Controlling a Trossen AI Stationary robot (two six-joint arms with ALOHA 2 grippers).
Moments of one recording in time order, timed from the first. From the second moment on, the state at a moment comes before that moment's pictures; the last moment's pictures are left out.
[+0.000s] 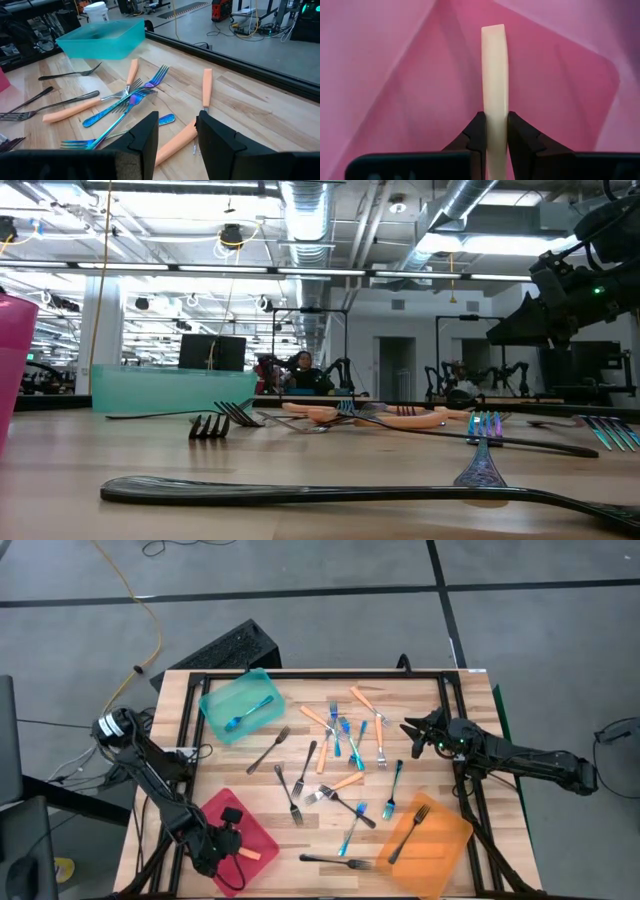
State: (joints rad) left arm -0.96 1.49 0.66 -0.32 -0.23 -0.62; right arm -0.32 0.25 0.06 -0.12 0.26 0.26
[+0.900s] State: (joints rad) left arm -0.96 1.48 0.59 -0.19 -0.26 -0.59; right arm -0.32 0.25 0.06 -0.12 0.26 0.26
